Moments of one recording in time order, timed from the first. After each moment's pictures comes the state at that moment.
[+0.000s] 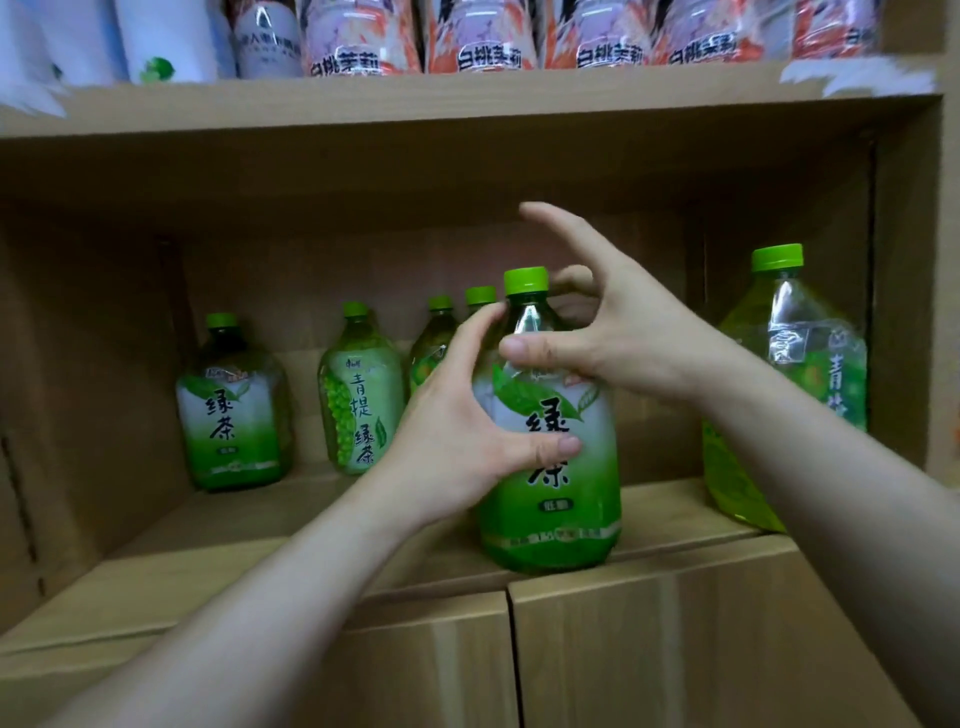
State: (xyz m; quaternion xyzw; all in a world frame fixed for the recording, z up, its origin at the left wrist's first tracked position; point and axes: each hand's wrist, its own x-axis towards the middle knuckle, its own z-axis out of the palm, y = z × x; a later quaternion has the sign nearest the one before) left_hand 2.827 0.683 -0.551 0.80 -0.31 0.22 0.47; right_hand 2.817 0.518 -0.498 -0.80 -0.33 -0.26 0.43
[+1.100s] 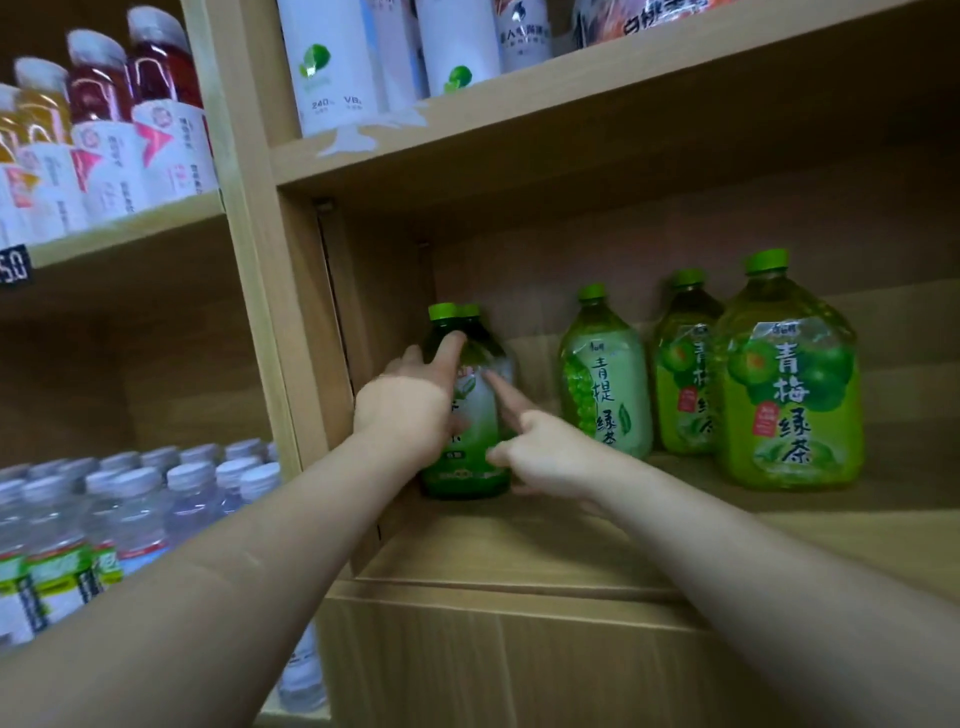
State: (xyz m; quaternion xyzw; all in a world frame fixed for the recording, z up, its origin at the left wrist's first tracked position) left_hand 2.851 0.909 -0.526 0.95 0.07 0.30 -0.09; right_hand 2.883 0.774 -0.569 -0.81 -0.33 0.01 0.49
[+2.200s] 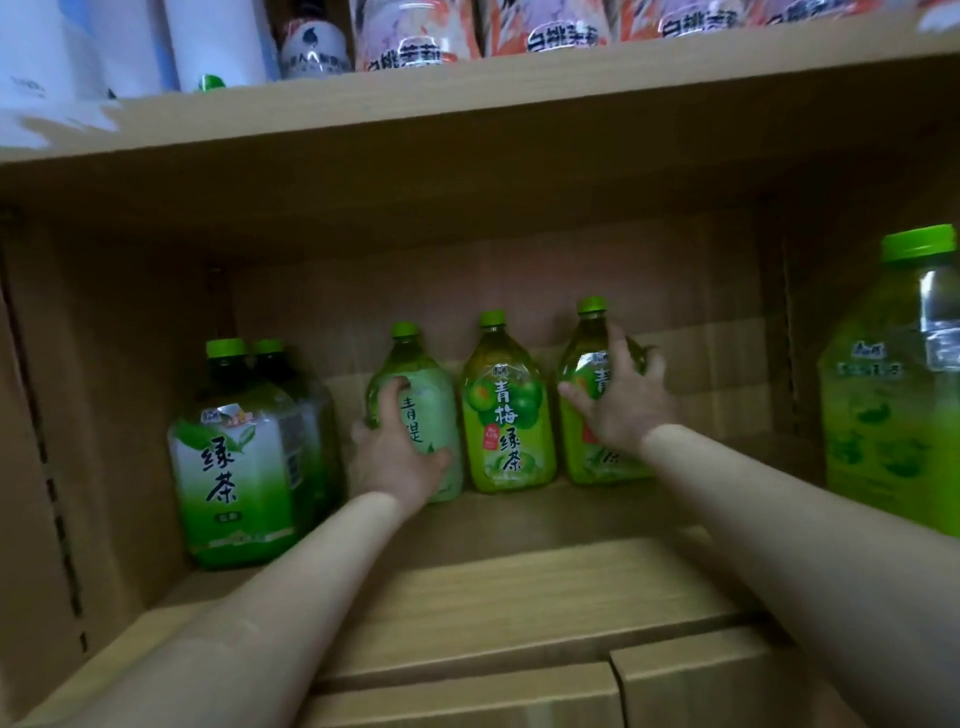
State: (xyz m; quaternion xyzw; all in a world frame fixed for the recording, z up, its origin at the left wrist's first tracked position) left_hand 2.941 0.775 -0.573 0.90 0.04 0.30 0.31; right_hand 2.965 0.552 -0.556 -0.88 0.03 -0.29 0.36
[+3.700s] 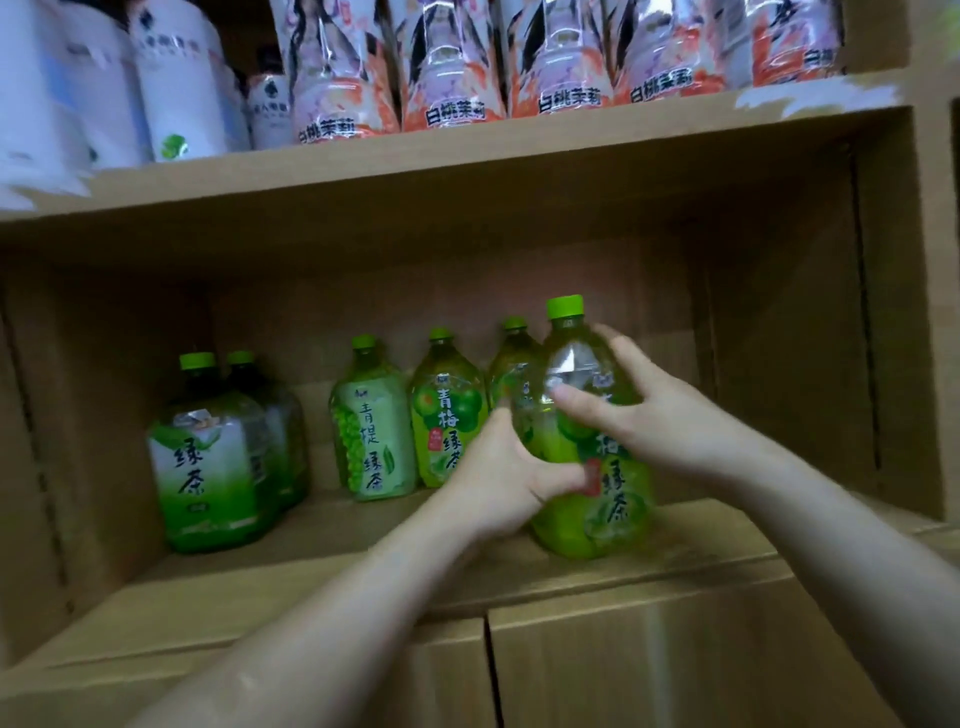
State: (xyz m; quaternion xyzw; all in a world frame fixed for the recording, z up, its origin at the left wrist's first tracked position) left_hand 2.859 0.634 -0.571 0.82 -0.21 0.13 0.51; right_hand 2.832 0.474 -0.540 -0.86 -0.16 -0.23 0.43
